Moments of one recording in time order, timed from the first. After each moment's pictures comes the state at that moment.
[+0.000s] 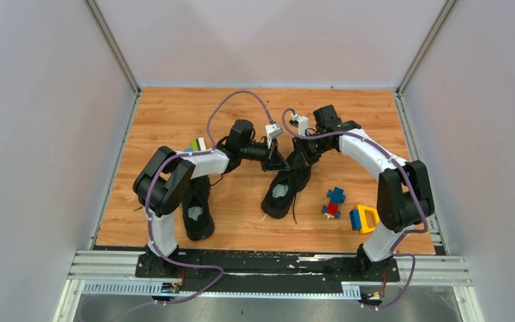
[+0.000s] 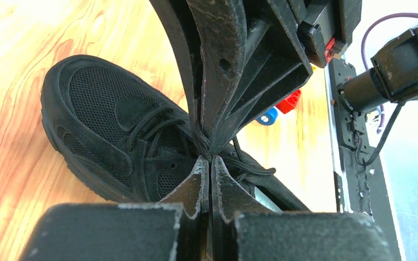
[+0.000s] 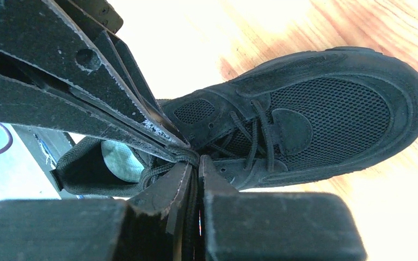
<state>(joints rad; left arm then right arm) -0.62 1.90 1.09 0.40 0.93 -0.12 0.35 1.70 1.27 -0.66 -0.61 -0.15</state>
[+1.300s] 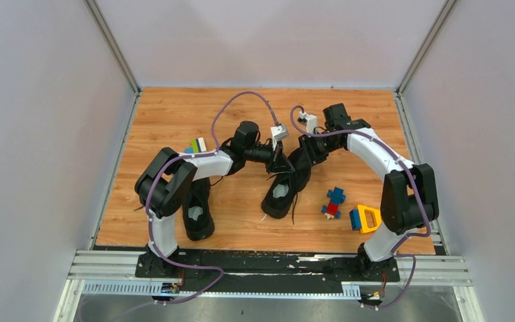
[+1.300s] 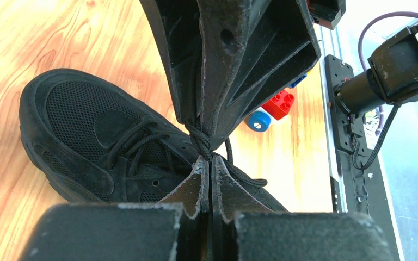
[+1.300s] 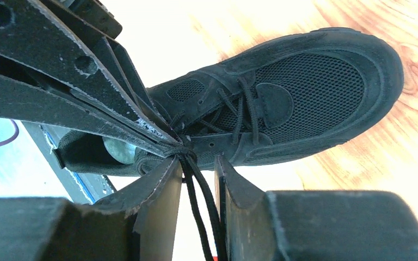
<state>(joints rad) -0.66 1.90 1.10 0.40 0.90 -0.13 0.28 1.67 1.26 -0.72 -0.66 -0.20</state>
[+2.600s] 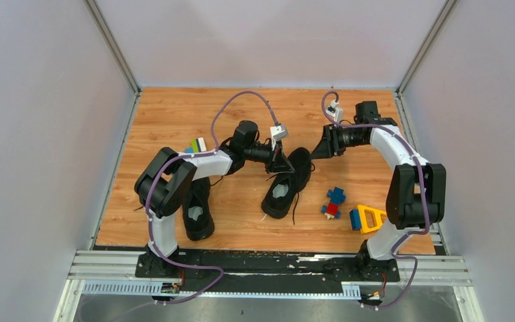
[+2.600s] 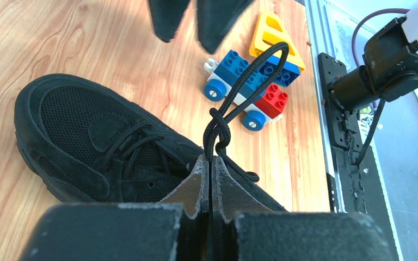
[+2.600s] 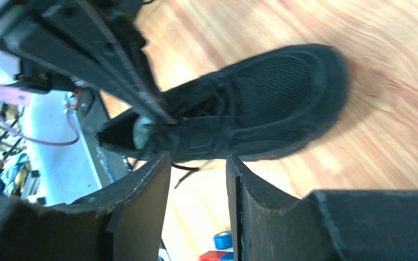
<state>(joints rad) -0.65 1.90 1.10 0.41 0.93 -0.12 0.05 1.67 1.26 -0.74 -1.02 -0.28</state>
